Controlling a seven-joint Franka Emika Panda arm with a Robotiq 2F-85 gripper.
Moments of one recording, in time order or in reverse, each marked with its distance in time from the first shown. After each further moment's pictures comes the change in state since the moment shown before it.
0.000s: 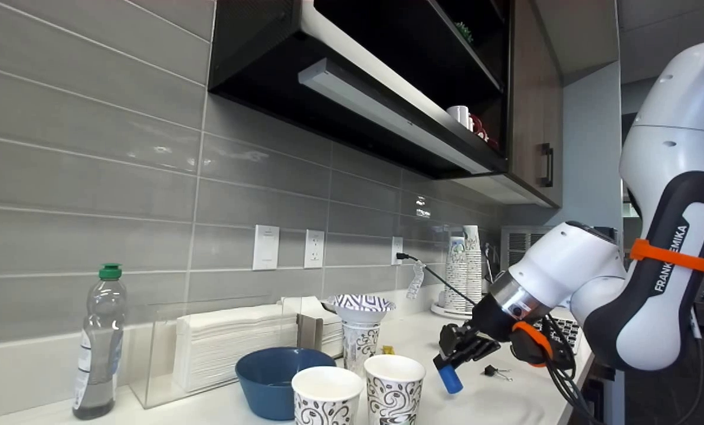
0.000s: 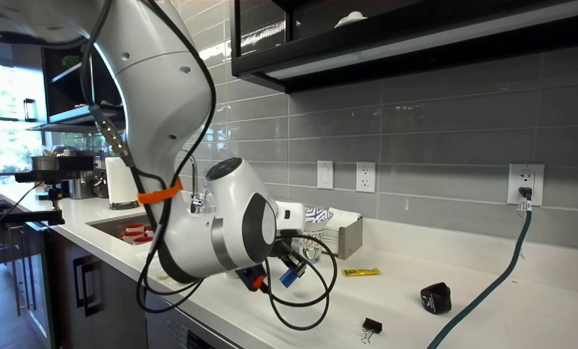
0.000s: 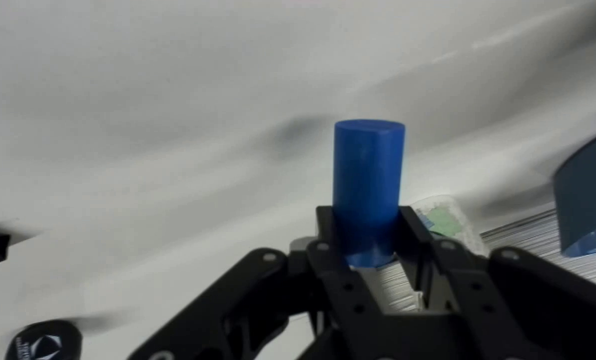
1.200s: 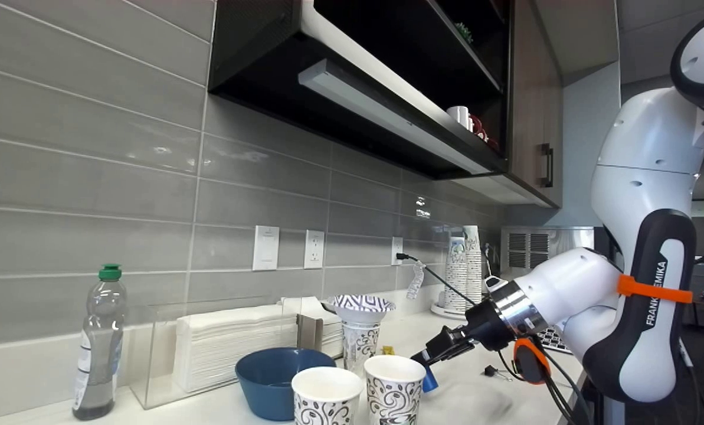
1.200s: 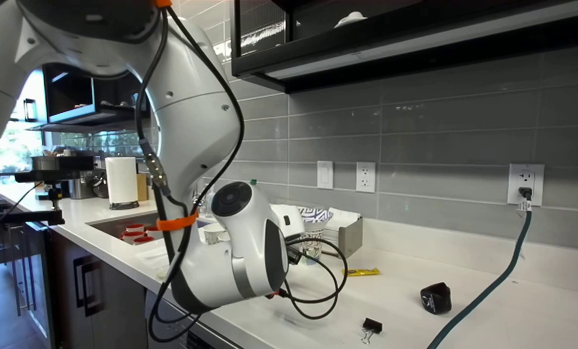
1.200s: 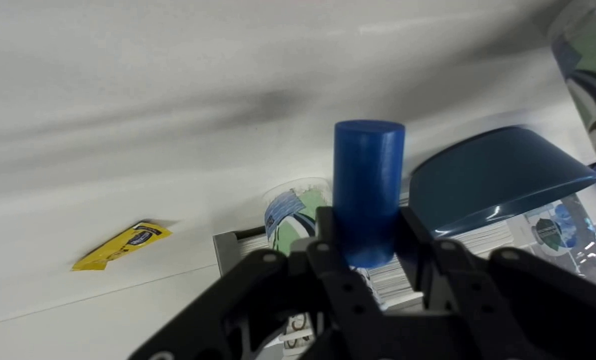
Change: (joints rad) arm -0.020 0.180 0.001 0.091 -0.135 0.365 -0.172
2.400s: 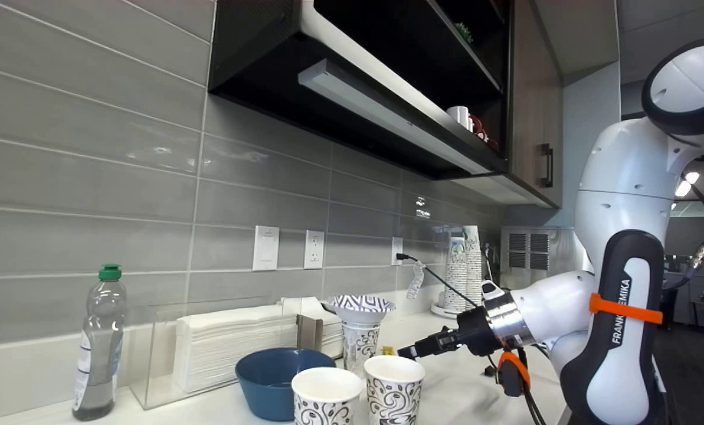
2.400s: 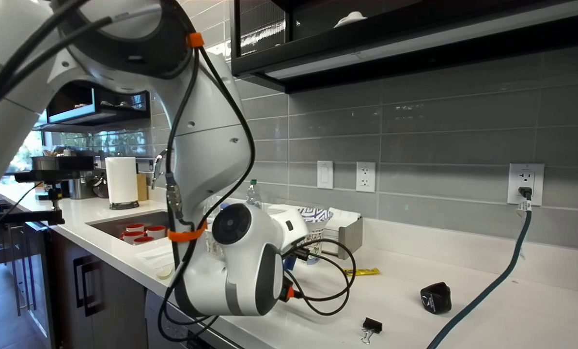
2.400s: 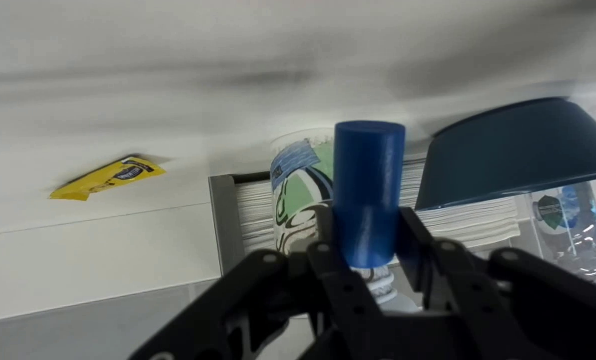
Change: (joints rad) arm -0.097 0.122 0.153 0.035 0.245 0.149 -0.344
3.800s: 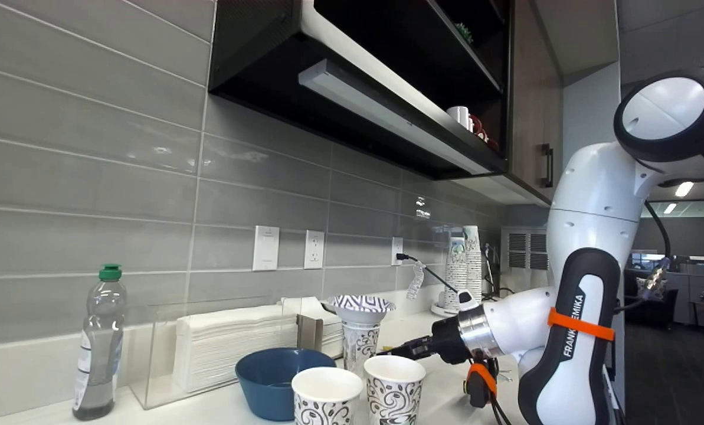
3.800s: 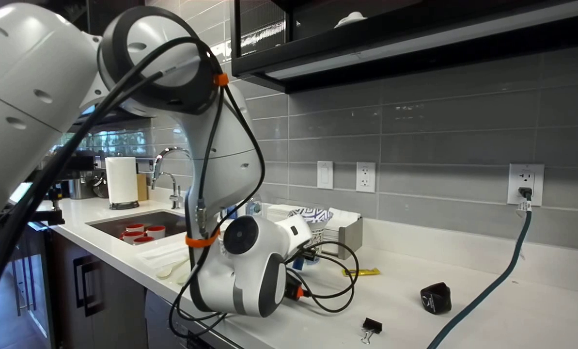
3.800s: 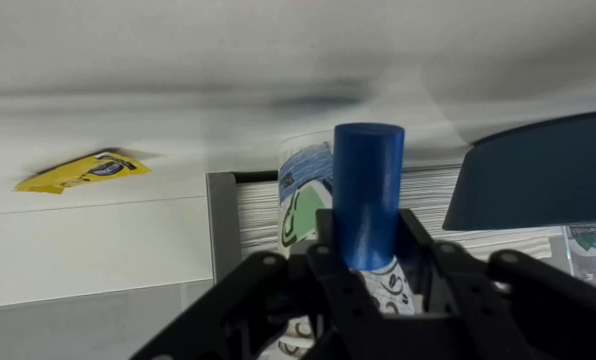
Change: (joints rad) arm 0.012 0.131 0.074 0.129 0.156 0.002 -0.149
